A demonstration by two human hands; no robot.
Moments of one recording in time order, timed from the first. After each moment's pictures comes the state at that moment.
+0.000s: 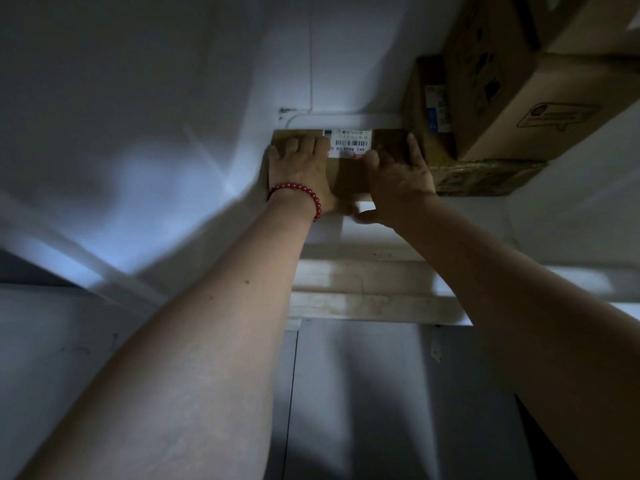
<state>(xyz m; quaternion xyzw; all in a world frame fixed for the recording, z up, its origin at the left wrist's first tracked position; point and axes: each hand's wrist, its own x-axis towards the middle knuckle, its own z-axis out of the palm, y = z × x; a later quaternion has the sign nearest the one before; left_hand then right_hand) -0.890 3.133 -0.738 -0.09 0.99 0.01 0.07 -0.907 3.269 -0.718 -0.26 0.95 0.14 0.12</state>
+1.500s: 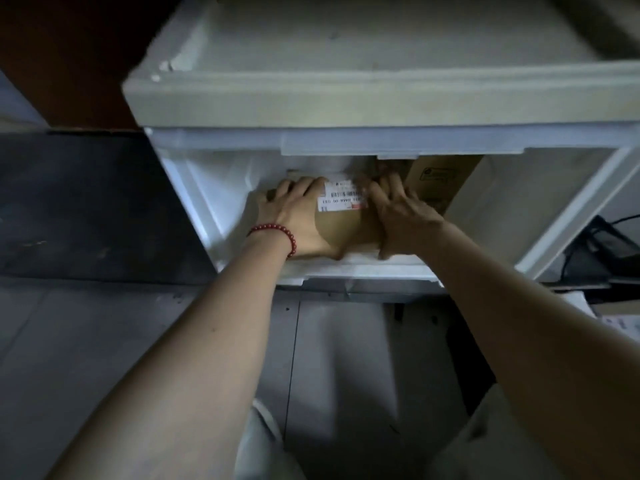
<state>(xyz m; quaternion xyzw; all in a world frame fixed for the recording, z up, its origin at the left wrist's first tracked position) -0.758 3.165 -0.609 -0.04 1.00 0.05 0.02 -0.807 3.345 -0.593 -0.29 0.95 0.01 0.09</state>
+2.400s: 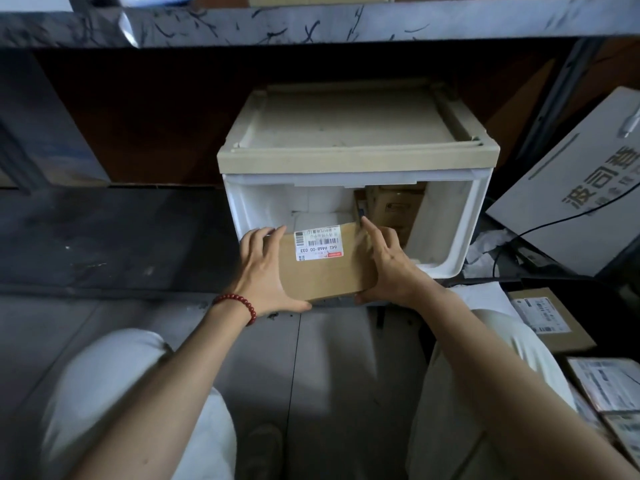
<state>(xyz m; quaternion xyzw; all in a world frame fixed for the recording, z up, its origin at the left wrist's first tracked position) -0.577 3.177 -0.564 -0.05 0.97 0.19 -0.14 -0.657 3.405 -0.546 -0.29 0.92 -0.26 0.08</state>
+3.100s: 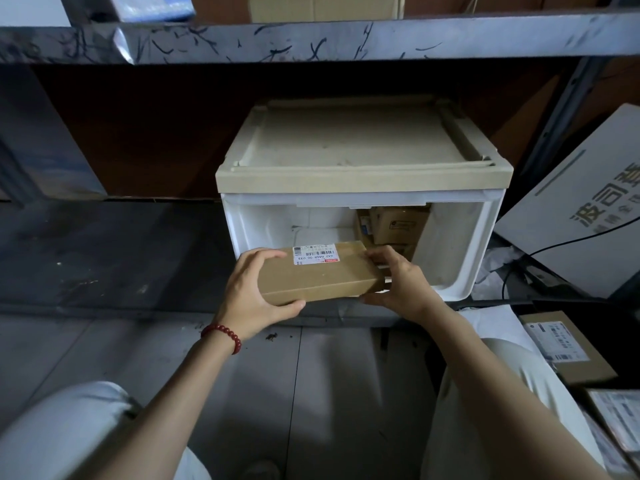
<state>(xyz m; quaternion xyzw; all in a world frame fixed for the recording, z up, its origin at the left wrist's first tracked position) -0.581 3.160 -0.566 -0.03 0.90 0.37 -0.23 -0.682 3.401 -0.554 -0.26 0.89 -0.39 0.03</state>
